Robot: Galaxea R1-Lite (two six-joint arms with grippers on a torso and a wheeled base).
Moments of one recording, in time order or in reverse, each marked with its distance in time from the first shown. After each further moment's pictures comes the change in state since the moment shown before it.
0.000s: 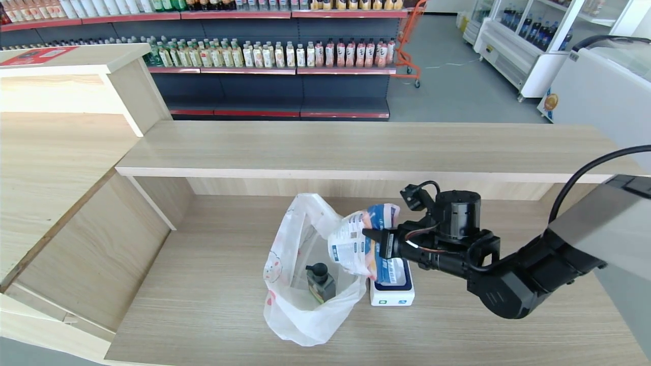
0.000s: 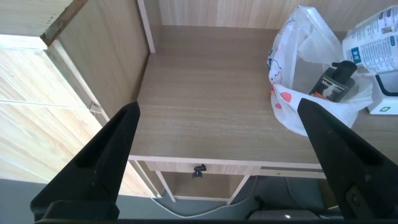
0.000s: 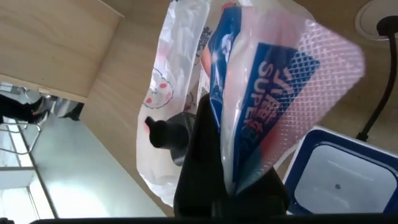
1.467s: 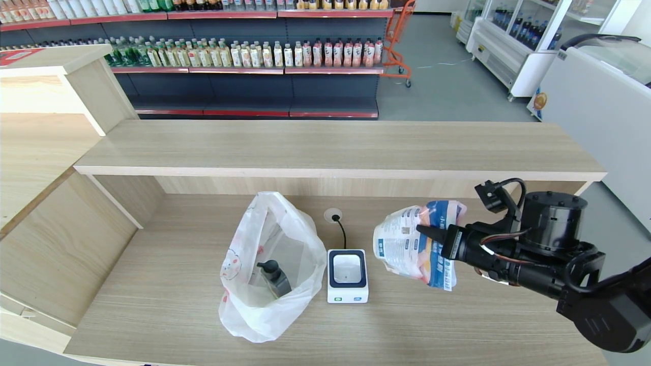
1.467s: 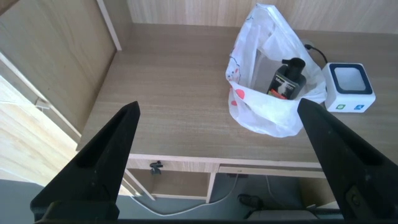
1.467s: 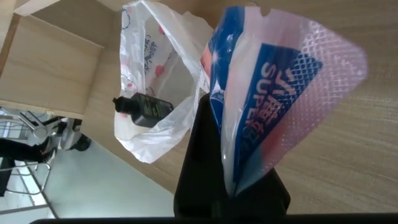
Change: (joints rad) left arm 0.000 0.000 0.000 0.000 0.001 -0.006; right arm -0.151 -0.277 0.324 -0.083 0.008 0.108
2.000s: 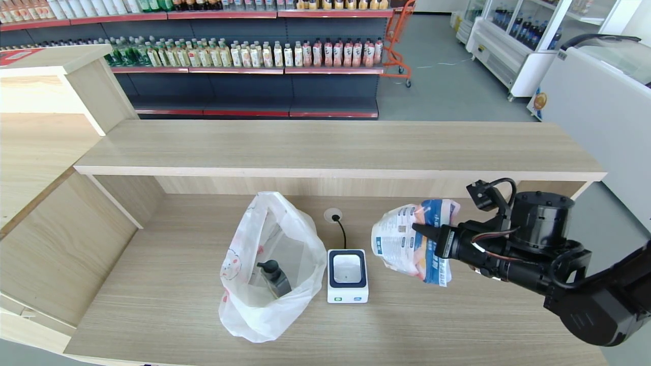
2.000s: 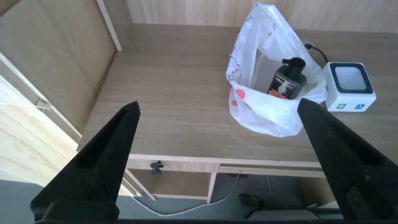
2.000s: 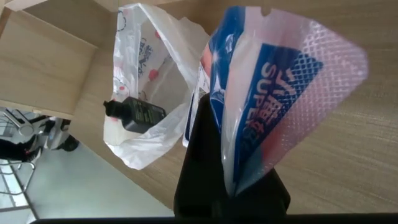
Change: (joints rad) left arm 0.000 0.000 0.000 0.000 0.000 0.004; right arm 0.001 0.048 -0.028 -0.035 -0.005 -0.055
